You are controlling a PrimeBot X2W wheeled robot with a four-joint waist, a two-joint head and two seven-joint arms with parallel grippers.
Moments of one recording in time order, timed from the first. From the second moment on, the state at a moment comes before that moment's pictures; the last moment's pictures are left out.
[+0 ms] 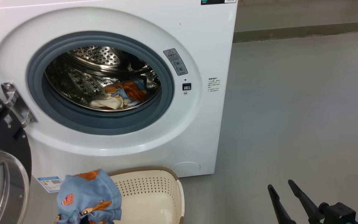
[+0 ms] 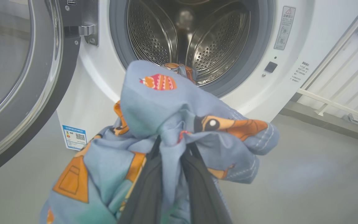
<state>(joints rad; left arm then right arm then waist) 0.21 0.04 -0.09 0.10 -0.46 -0.05 -0.25 0.10 -0.19 0.15 0.12 0.36 0.13 -0.26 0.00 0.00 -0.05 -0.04</state>
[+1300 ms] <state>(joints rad) -0.33 0.11 -0.06 0.18 -0.37 -0.07 -0.24 -0.06 -0.11 0.18 0.11 0.36 0.13 -0.26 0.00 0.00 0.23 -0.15</state>
